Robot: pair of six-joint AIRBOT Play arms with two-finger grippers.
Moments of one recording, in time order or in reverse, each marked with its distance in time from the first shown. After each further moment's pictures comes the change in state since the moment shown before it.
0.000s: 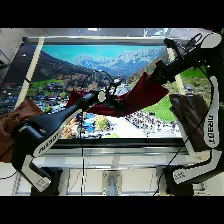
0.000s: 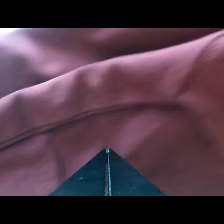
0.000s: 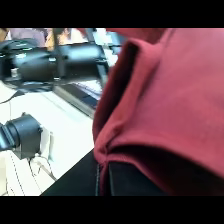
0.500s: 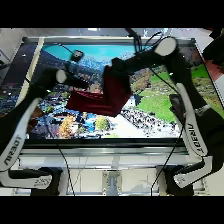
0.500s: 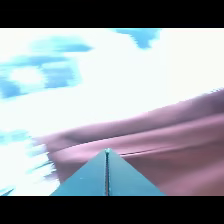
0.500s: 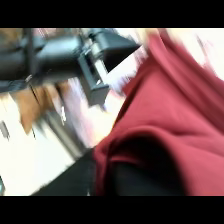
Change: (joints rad) left arm 0.428 0.327 0.002 0.422 -0.166 -0.038; right arm 0.439 -0.041 0.000 0.014 -0.671 -0.044
